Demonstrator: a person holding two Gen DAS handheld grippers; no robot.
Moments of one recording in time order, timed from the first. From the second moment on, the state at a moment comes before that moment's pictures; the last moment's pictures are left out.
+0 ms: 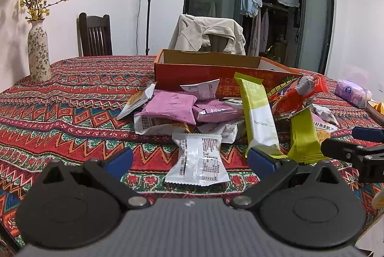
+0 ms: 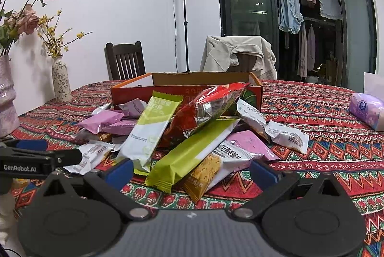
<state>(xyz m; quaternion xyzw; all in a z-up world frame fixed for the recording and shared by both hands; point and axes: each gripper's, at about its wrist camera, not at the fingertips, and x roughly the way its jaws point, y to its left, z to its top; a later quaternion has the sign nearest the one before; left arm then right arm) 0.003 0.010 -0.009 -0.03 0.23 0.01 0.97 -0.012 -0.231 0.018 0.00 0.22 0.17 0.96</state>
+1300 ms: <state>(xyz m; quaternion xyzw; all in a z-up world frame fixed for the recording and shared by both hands) 0.001 0.014 -0.009 -0.03 0.23 0.01 0.97 -0.010 -0.231 0.016 -0.01 0.22 0.17 0.96</state>
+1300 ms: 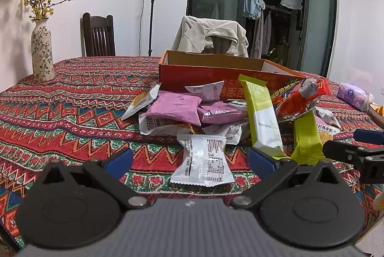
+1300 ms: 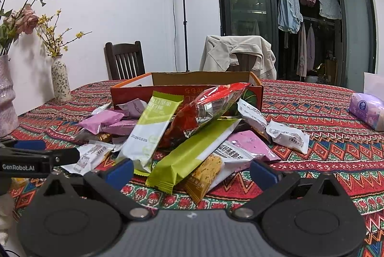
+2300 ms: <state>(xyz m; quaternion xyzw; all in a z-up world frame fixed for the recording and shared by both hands) 0.006 0.018 -0.006 -0.04 0.22 0.02 0.97 0.006 -0.231 0.025 0.00 0.23 0.15 0.96</state>
